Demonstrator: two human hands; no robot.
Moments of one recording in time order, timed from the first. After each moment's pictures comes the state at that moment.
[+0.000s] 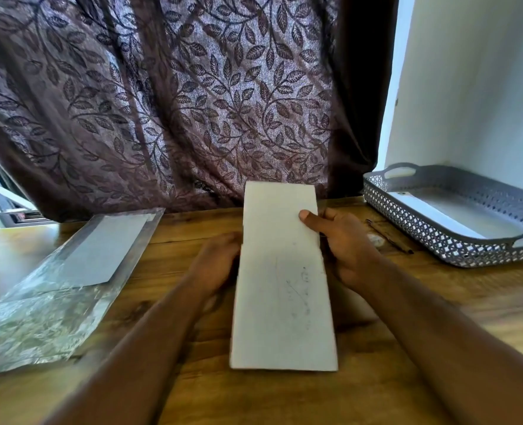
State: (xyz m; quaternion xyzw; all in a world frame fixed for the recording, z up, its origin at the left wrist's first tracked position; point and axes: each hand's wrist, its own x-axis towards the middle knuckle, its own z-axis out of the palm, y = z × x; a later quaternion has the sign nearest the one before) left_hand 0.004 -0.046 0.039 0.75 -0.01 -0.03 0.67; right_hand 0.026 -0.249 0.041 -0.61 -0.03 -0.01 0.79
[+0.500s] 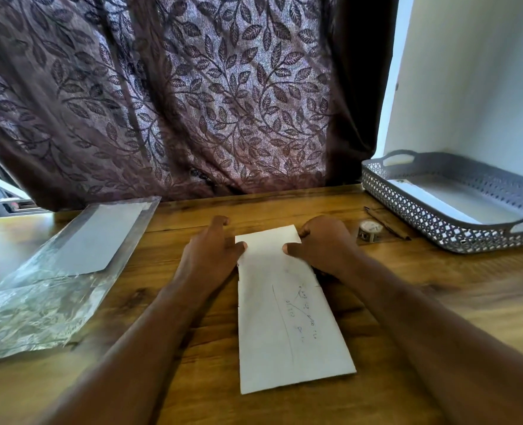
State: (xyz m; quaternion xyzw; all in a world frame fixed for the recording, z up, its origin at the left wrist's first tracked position) left_hand 0.020 -0.035 0.019 0.95 -0.02 0.14 0.29; right_hand 0.031 -0.243 0.024 -0.96 -0.01 -0.07 0.26
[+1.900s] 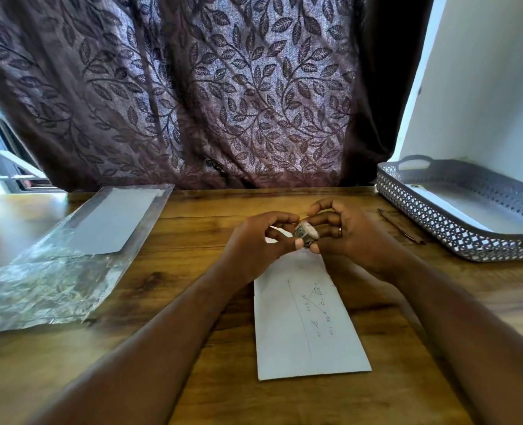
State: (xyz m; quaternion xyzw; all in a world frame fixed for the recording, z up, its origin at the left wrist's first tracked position) left_hand 0.022 -0.058 0.011 0.84 -0.23 0.12 0.48; right_hand 0.018 -0.270 0.032 -0.80 -0.18 0.01 0.58
